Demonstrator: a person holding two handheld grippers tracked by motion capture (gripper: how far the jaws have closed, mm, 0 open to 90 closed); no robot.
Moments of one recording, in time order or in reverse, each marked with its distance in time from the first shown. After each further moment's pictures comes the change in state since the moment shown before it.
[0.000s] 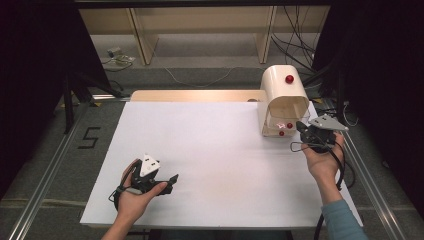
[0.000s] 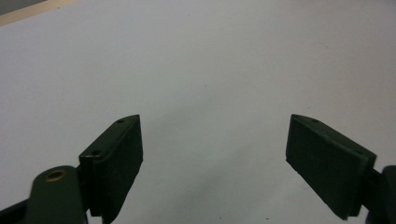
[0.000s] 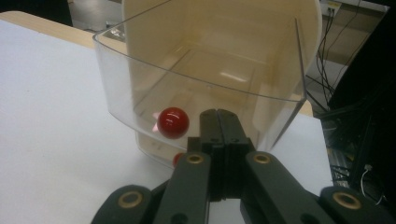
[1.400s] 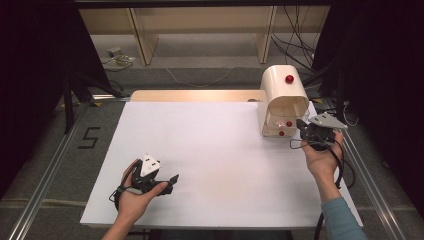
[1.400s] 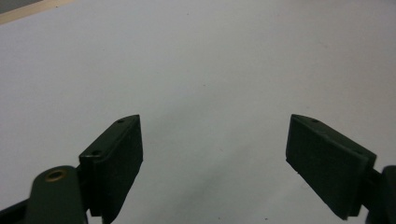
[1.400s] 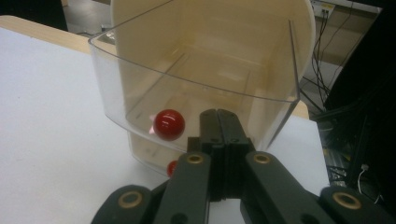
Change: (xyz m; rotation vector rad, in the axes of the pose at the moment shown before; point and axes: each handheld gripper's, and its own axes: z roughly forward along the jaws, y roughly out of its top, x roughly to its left) left arm 0.000 0.000 0.001 0.003 -0.003 0.001; right arm -0.002 0.003 0.005 -0.009 -0.017 0.005
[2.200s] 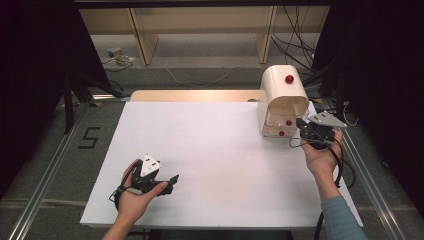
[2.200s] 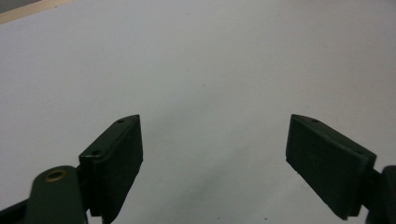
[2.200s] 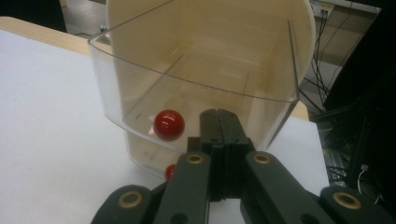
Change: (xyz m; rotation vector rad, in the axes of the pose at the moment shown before) left arm 0.000 0.000 0.000 -0.001 0.000 0.000; right arm -0.001 0.002 0.004 -0.003 -0.003 0.000
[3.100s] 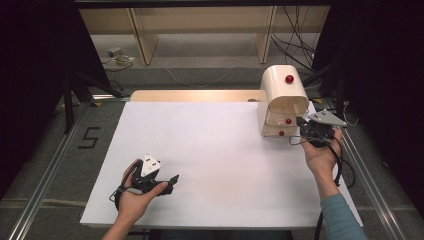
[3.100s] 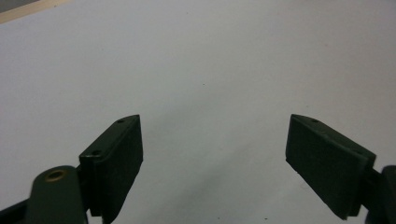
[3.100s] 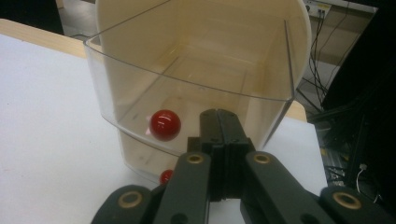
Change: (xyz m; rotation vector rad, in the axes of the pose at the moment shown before) left arm 0.000 0.000 0.001 0.004 0.001 0.004; right arm -0.002 0.002 0.005 0.002 -0.011 0.018
